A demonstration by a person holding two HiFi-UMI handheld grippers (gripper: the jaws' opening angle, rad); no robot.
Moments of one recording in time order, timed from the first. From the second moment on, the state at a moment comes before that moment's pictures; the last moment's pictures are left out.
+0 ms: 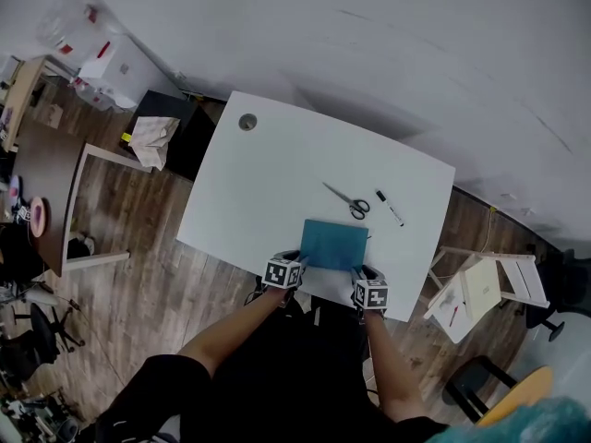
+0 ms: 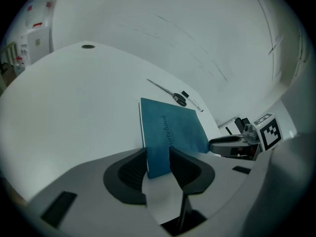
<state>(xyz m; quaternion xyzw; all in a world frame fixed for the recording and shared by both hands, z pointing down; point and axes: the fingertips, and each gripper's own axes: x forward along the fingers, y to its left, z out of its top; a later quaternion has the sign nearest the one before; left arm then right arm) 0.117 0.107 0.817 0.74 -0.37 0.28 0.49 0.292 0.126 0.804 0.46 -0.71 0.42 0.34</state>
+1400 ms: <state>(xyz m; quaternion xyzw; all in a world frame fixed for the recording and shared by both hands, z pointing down) -0.144 0.026 0.808 0.73 -0.44 0.26 0.45 0.031 0.079 0.805 0.40 -0.73 0.43 0.35</state>
